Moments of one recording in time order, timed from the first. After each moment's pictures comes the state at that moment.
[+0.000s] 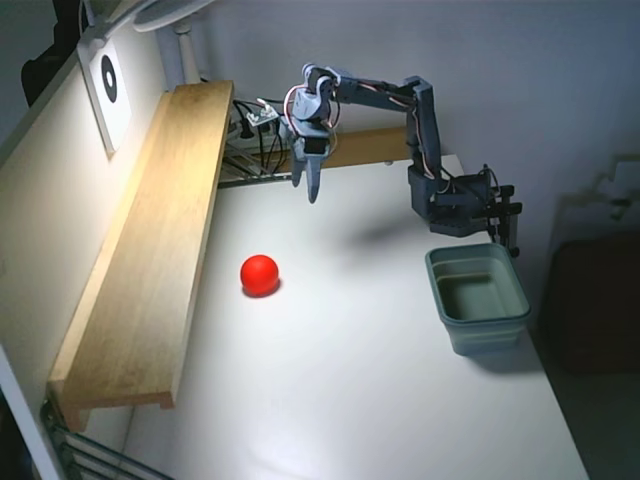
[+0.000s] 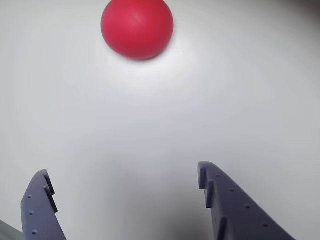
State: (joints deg) arm 8.3 84.6 54.4 93.1 -90.2
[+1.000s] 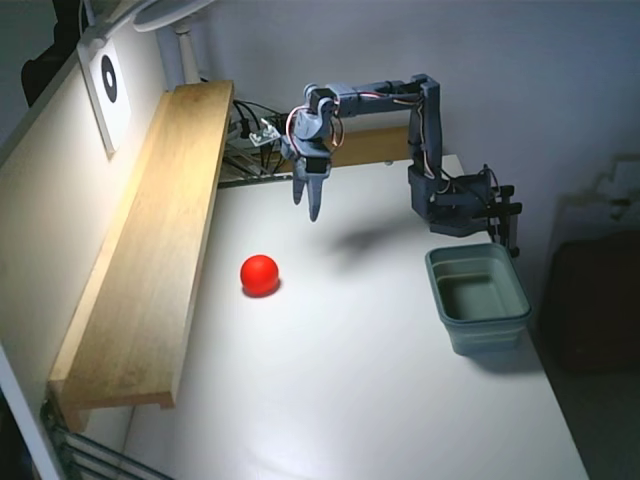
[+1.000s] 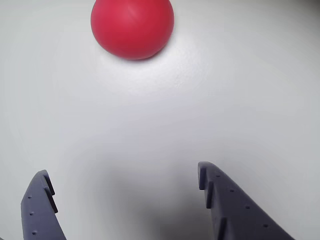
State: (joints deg) arm 8.2 89.8 77.2 76.9 -90.2
